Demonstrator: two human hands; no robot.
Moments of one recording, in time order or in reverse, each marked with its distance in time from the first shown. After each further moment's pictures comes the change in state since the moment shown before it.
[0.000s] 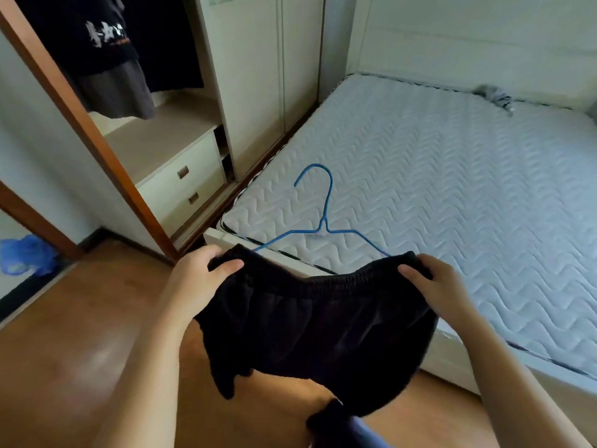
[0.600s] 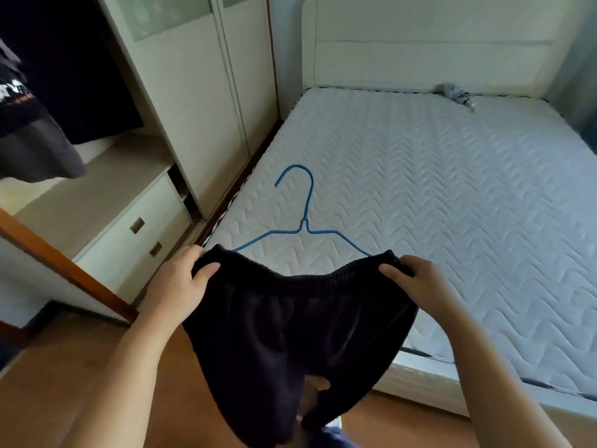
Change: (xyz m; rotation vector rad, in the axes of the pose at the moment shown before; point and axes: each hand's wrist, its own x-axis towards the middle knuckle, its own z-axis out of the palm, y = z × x) left_hand 0.194 0.057 0.045 0.170 0.049 0.291; right_hand 0.169 0.005 -0.014 0.020 0.029 0.081
